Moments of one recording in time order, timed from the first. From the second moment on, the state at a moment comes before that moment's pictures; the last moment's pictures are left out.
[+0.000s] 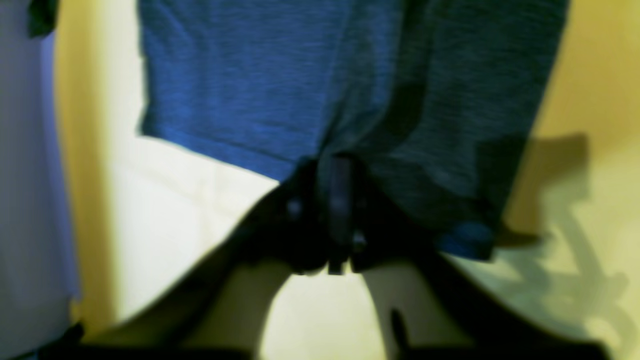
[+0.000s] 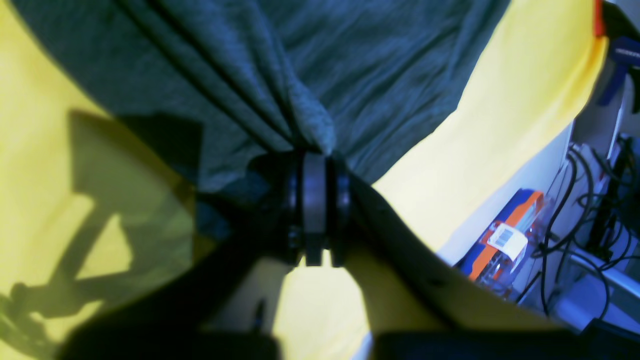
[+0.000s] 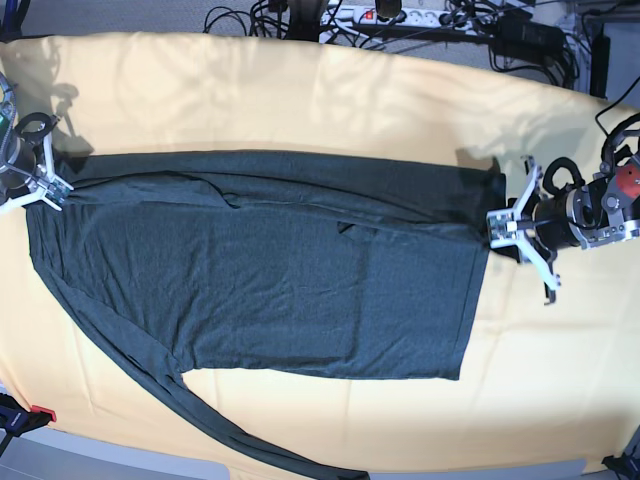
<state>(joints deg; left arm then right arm) -29.1 -68.5 52.2 104.5 -13.7 -28.0 16.0 -21.4 61.1 -4.2 98.9 3.3 17.8 -26.9</state>
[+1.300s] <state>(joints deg) -33.2 -70.6 52.3 104.7 -27.8 -44.2 20.8 -19.1 59.0 -4.1 96.8 6.3 34.9 -33.0</state>
